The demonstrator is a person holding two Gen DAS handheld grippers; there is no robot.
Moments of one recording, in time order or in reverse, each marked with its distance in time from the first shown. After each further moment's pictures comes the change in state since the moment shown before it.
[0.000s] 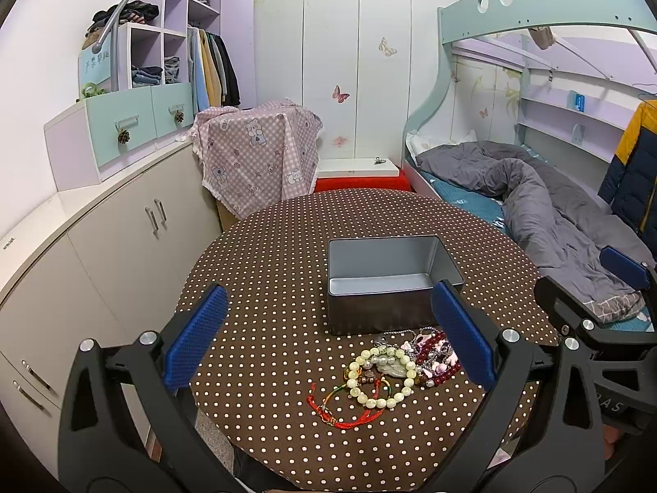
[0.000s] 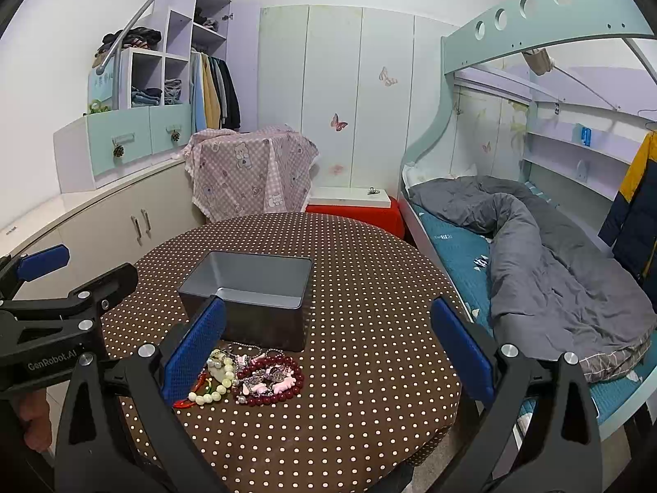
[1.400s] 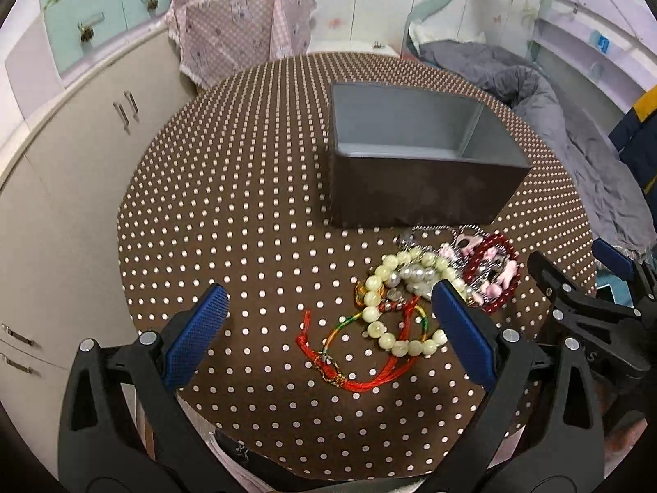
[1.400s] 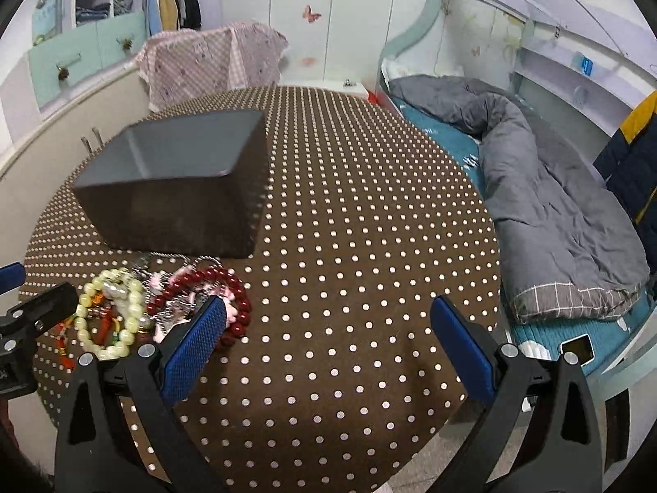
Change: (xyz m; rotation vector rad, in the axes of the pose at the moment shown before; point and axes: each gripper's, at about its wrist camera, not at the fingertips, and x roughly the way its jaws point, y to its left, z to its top) left arm 0.101 0.009 -0.053 -0.033 0.451 -0.048; right arm 0.099 -0.015 -0.056 0.031 0.398 -0.102
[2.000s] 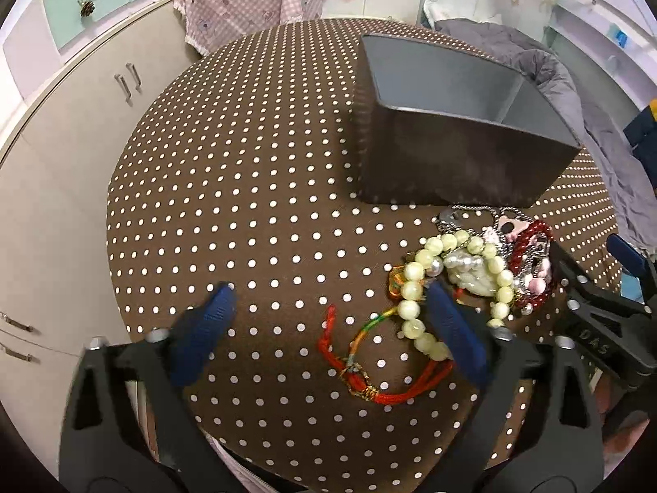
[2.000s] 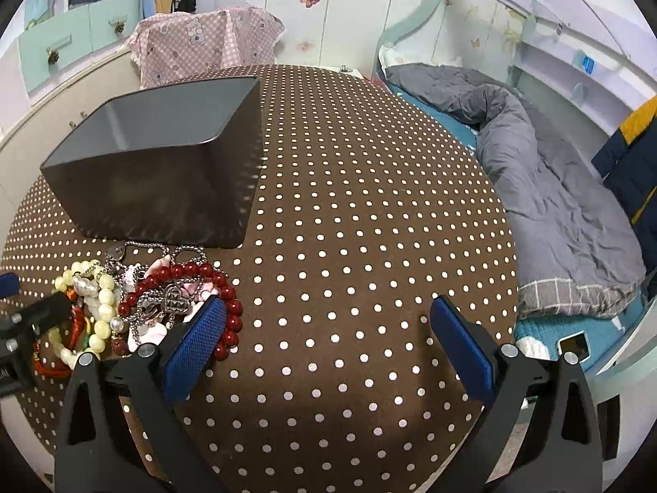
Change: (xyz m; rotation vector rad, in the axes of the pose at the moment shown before) left arm 0.030 0.008 0.003 -0.019 0.076 0.026; right arm 0.021 0.010 0.002 -0.029 0.034 -0.035
